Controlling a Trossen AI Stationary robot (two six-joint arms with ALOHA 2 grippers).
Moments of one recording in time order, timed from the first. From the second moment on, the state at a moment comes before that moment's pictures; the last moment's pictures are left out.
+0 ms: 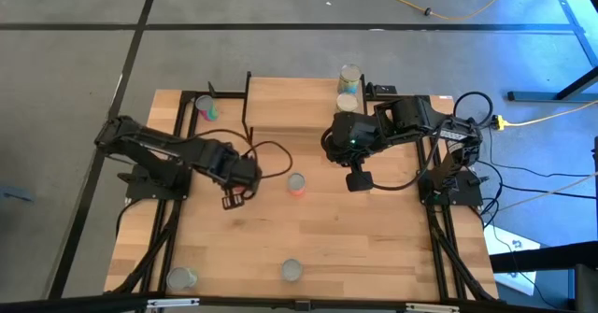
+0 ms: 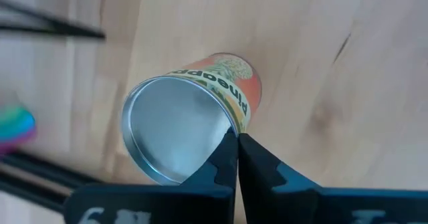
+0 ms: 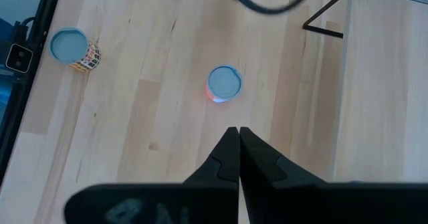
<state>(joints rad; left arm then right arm) -0.21 1.45 1.34 -1.37 -0.17 -0.50 0.12 1.83 2.35 -1.57 0.08 -0.12</state>
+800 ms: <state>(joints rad) -0.15 1.76 1.50 -1.19 -0.24 0.05 0.12 1.83 2.35 -1.57 0.08 -0.17</state>
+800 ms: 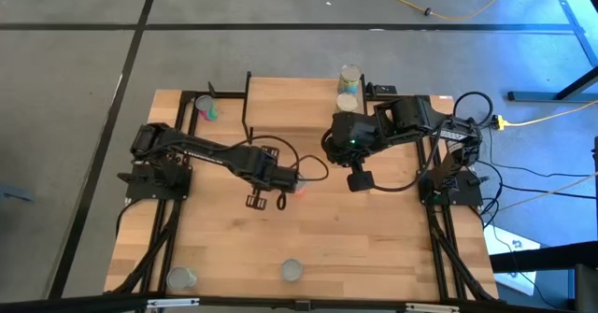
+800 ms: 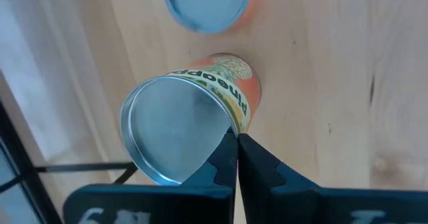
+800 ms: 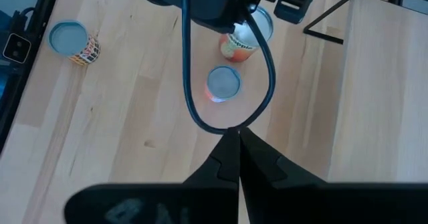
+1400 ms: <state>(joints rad) -0.14 1.76 1.41 -1.08 -0.14 0.06 0.12 1.83 2.35 -1.57 0.07 -0.17</state>
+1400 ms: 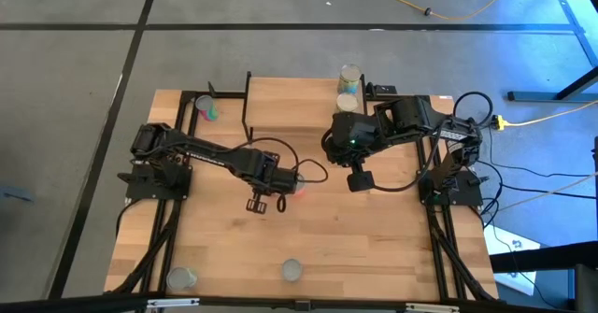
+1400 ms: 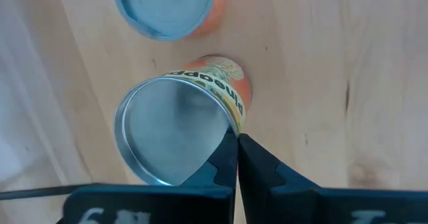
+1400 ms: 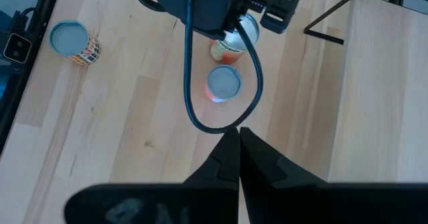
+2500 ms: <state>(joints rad) -0.14 1.75 1.51 -1.22 -0.17 0.01 0.12 1.83 2.35 -1.57 0.07 -0.17</state>
